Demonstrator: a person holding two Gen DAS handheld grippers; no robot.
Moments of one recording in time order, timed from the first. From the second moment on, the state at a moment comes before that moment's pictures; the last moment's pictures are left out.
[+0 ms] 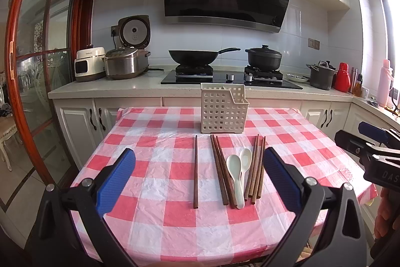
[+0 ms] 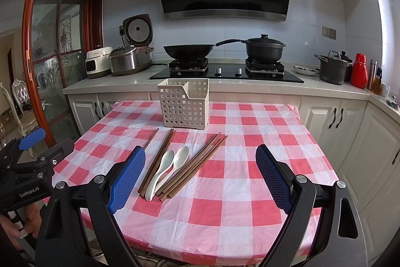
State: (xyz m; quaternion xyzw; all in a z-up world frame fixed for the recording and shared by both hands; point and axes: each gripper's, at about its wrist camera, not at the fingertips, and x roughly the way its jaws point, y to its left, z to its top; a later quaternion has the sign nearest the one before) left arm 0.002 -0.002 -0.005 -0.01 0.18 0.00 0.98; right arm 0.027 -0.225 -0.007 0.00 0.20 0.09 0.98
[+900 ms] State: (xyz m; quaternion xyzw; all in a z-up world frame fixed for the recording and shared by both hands) left arm 0.004 -0.005 -0.008 -0.01 0.18 -0.01 0.98; right arm 0.025 -0.227 -0.005 0.00 0.20 0.10 0.98
